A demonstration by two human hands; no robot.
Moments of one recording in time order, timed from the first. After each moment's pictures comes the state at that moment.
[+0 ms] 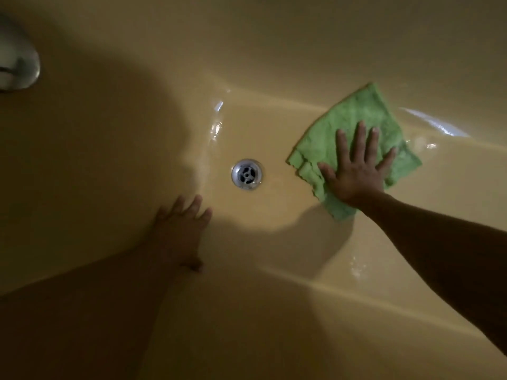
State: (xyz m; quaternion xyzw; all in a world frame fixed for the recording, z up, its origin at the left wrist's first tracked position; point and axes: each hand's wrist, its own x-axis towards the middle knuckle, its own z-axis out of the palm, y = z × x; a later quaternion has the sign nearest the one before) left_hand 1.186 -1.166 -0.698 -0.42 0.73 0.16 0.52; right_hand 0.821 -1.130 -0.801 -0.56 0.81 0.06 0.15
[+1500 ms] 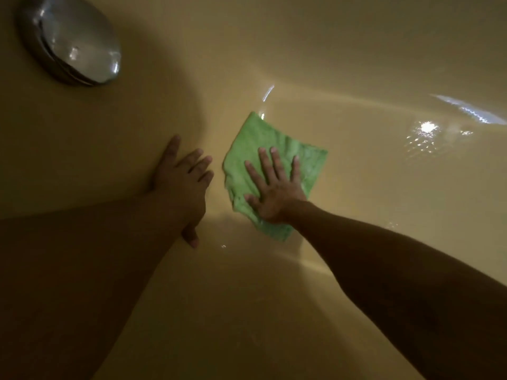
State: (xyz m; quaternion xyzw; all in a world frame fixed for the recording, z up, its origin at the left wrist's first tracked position) left_hand 1.213 -1.231 -0.635 -0.30 0.73 -0.12 0.60; right_hand 1.047 -1.169 -0.795 -0.72 0.64 0.08 0.24
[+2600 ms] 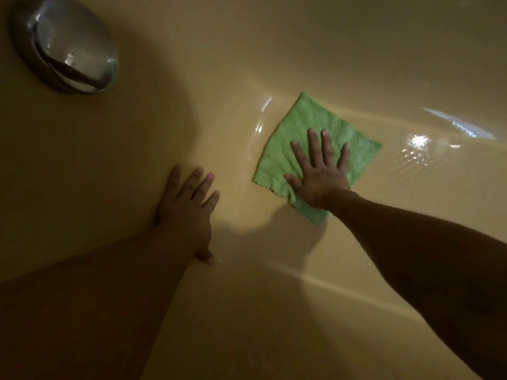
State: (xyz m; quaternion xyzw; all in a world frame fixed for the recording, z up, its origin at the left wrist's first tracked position) left_hand 1.221 -1.204 -0.666 -0.37 0.75 -0.07 0.54; right_hand 0.948 -1.187 -0.807 -0.67 0.72 0.06 0.16
